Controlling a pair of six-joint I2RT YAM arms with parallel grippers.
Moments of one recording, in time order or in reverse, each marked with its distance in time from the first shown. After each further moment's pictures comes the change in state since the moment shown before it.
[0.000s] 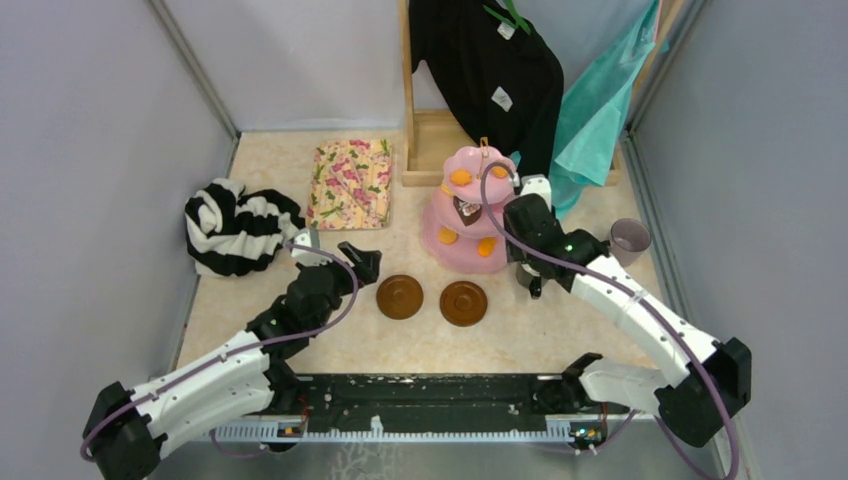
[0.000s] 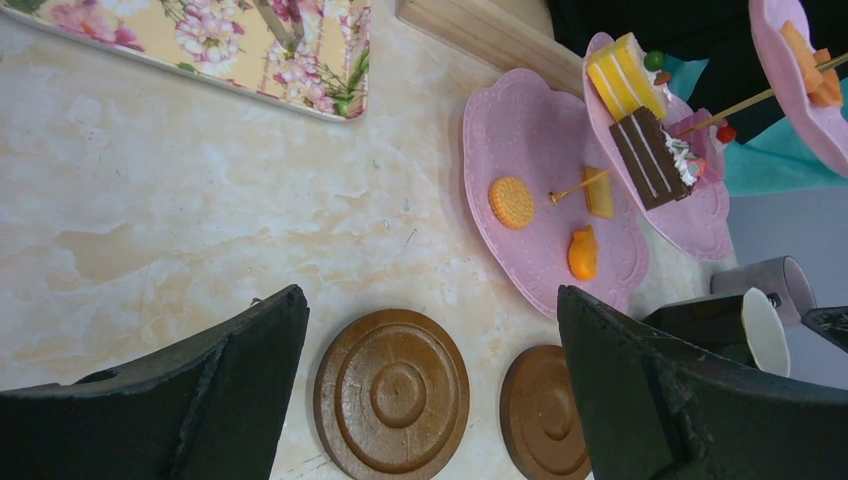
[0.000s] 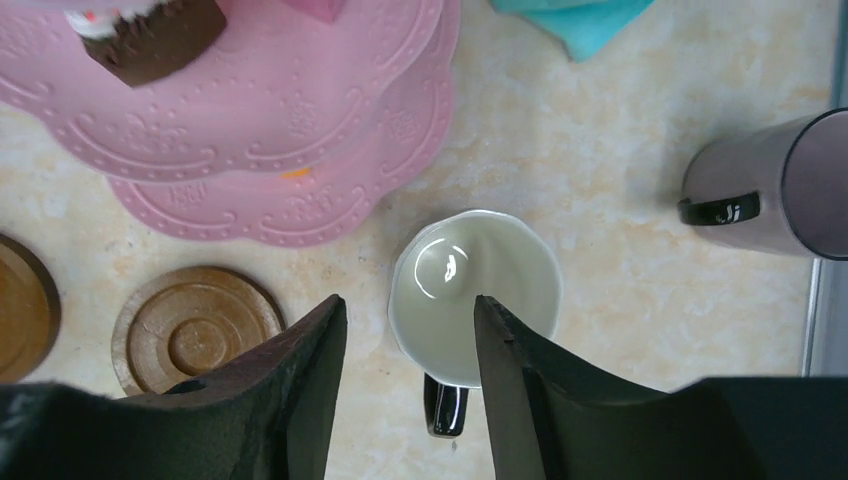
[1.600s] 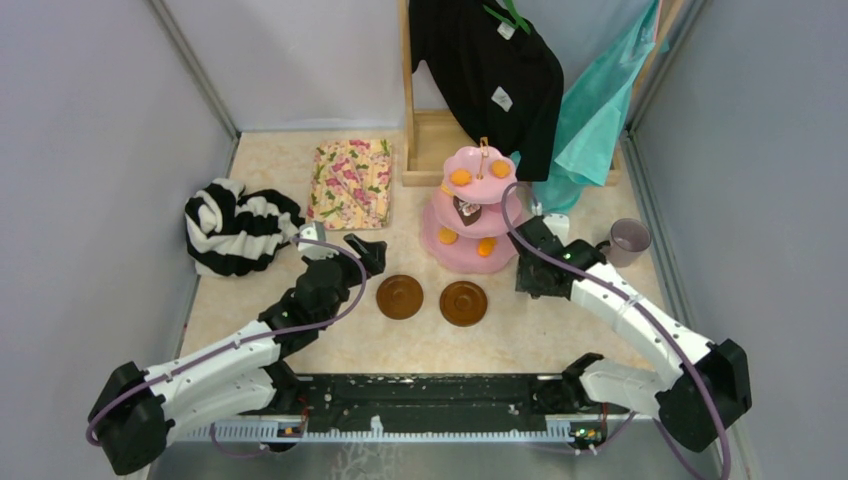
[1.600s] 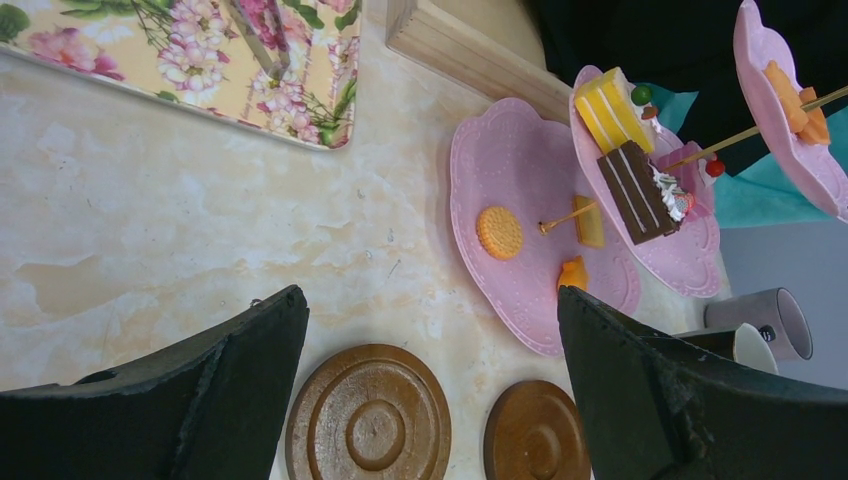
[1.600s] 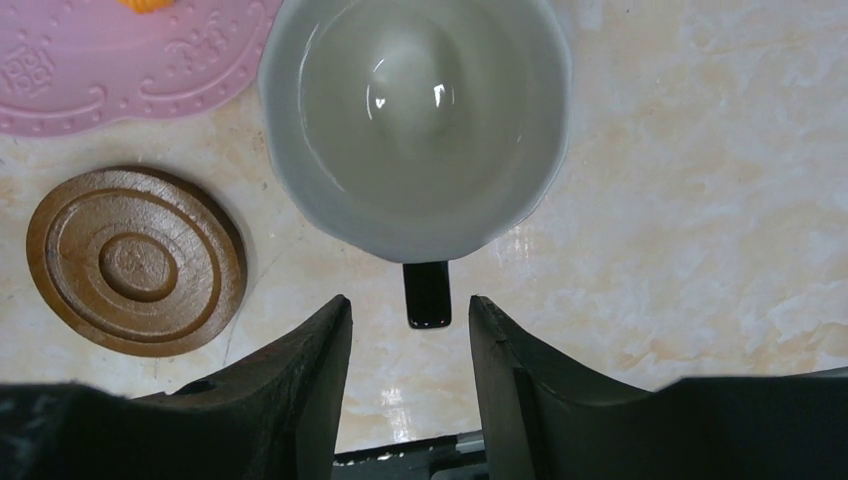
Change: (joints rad) left arm -0.007 0.128 0.028 0.139 -0.048 0.002; right arm -0.012 -0.043 -0.111 -0.236 -0.058 0.352
